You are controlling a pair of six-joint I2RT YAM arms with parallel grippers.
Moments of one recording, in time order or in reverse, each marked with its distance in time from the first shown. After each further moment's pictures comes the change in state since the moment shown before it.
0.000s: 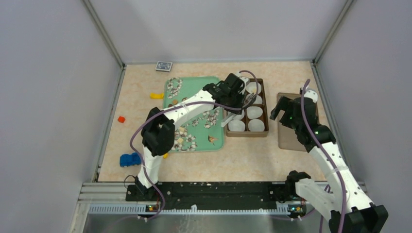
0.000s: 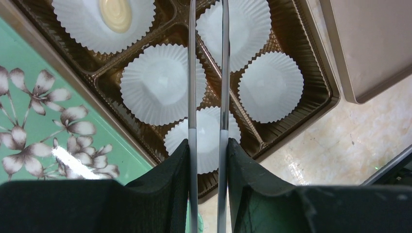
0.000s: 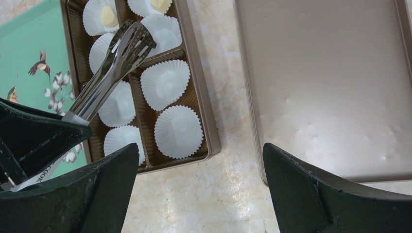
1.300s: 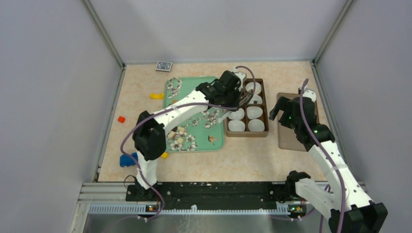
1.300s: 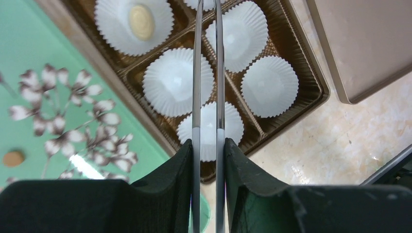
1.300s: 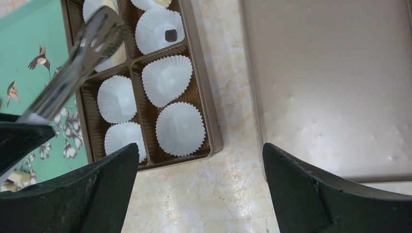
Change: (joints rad) left arm 0.000 -0.064 -0.024 0.013 -0.039 0.023; right arm 0.000 0.011 0.000 -0.003 -0.019 0.000
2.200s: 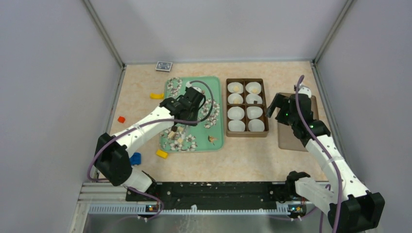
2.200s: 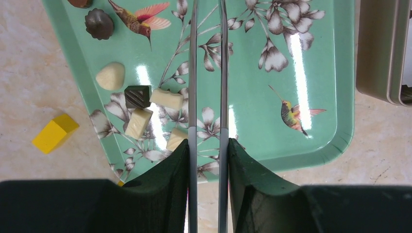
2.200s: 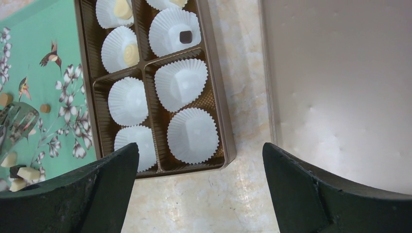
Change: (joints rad) left arm 0.140 -0.500 -0.561 -0.178 -0.348 -0.105; right arm 0.000 0.080 0.000 0.082 -0.054 -0.003
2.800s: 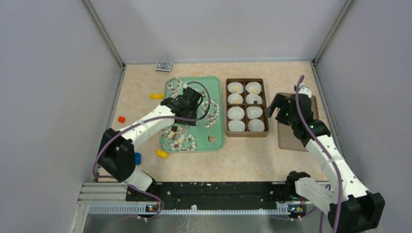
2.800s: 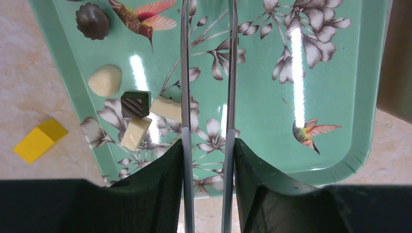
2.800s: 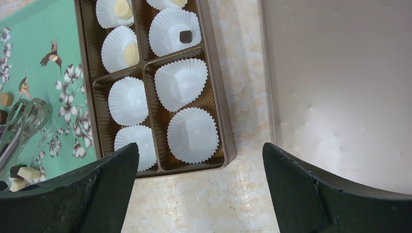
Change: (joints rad) left arm 0.059 0.041 -0.050 0.070 0.035 -0.004; right arm 0.000 -0.003 0.000 -0.001 0.000 0.000
